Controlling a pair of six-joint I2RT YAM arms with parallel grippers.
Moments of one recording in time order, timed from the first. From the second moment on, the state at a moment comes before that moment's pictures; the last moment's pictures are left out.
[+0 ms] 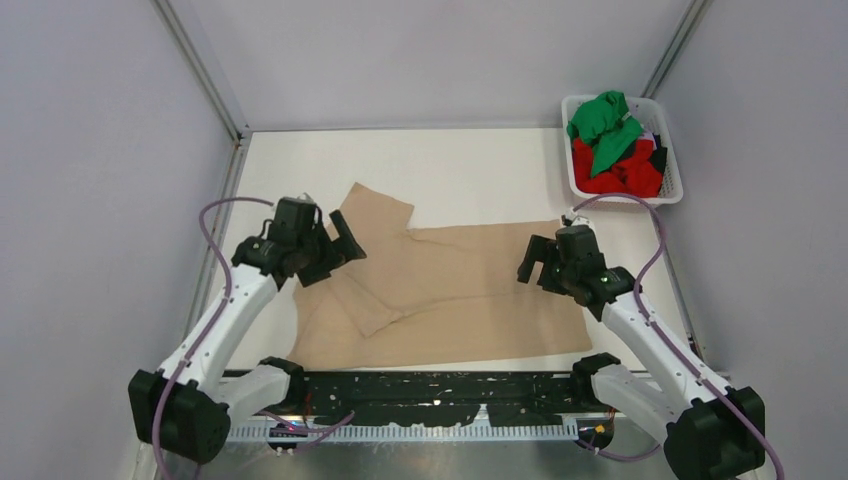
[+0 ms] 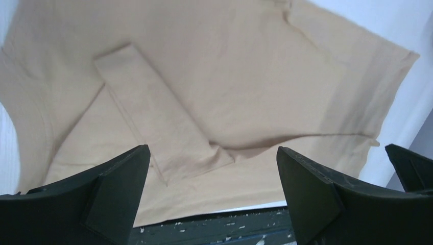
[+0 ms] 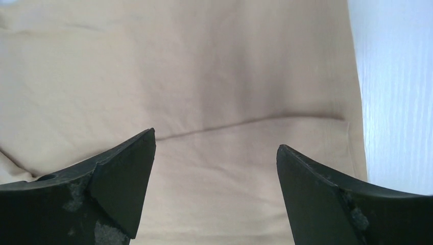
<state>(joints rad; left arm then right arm) -0.29 1.03 0.88 -0.79 0.08 -0.76 0.30 0.92 0.62 -0.59 0.07 0.53</state>
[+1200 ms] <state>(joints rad) -0.15 2.53 2.32 -0.86 0.11 -0.58 0.08 1.21 0.65 -0.26 -0.10 0.53</state>
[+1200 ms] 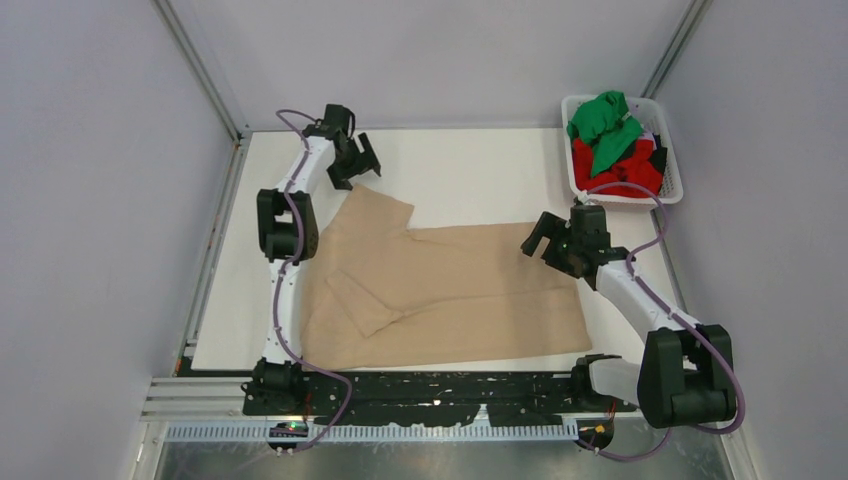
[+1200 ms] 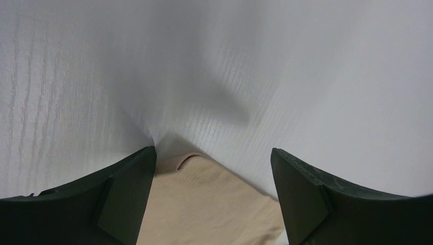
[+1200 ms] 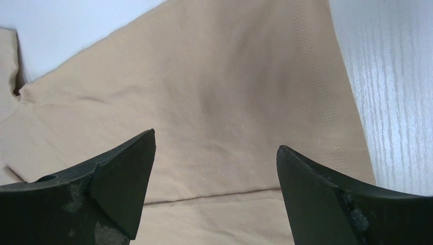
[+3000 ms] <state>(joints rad) -0.25 2.04 1.71 -0.74 0.10 -0.12 0.11 1.98 1.42 -0.57 0.29 0.48</state>
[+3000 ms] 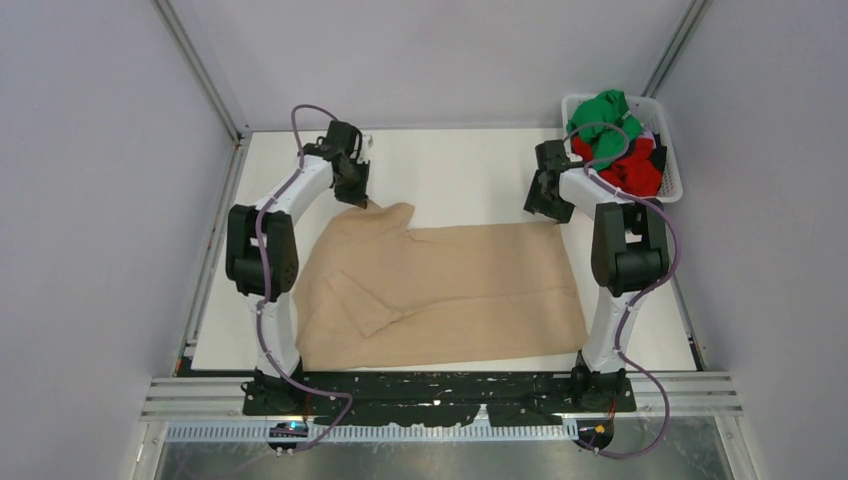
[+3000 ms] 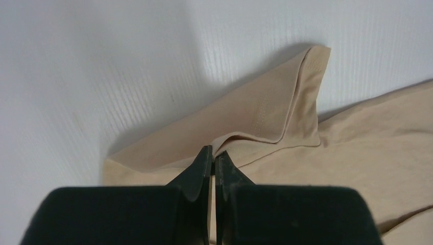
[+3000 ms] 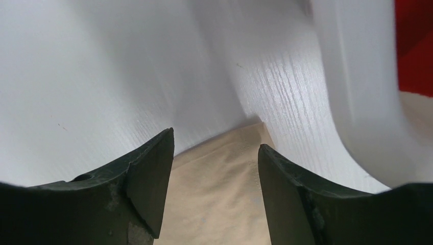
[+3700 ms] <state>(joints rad) -0.26 1.69 1.35 -0.62 0.16 -0.08 0.11 1.98 1.37 -0.60 0.36 0.52</state>
